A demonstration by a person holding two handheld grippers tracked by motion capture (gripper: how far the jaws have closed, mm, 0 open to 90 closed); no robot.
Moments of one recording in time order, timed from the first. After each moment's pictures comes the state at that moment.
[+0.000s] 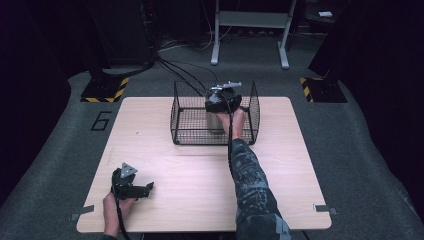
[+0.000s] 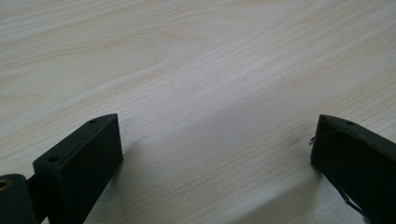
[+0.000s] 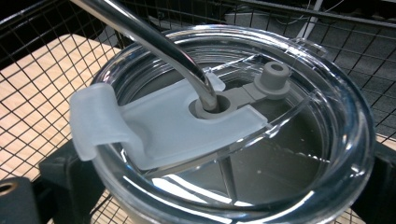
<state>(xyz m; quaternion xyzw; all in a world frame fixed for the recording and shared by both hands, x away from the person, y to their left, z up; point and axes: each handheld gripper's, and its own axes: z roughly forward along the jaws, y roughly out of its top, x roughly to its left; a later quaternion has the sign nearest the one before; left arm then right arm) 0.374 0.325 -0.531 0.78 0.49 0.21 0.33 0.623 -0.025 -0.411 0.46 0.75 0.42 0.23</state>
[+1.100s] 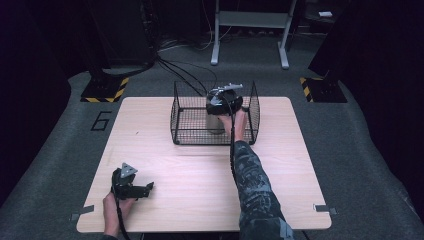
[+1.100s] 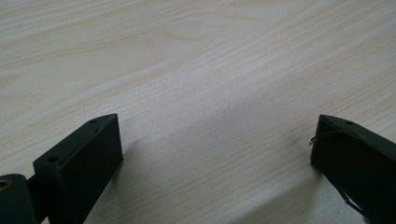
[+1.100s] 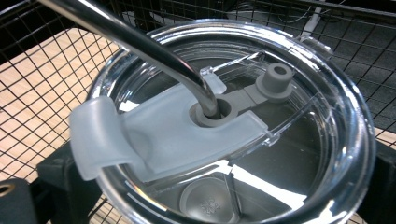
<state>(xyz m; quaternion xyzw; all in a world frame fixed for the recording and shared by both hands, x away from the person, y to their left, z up) 0.374 0.325 -0.532 0.78 0.49 0.21 0.33 0.615 -0.029 -0.412 0.45 0.75 0.42 0.23</state>
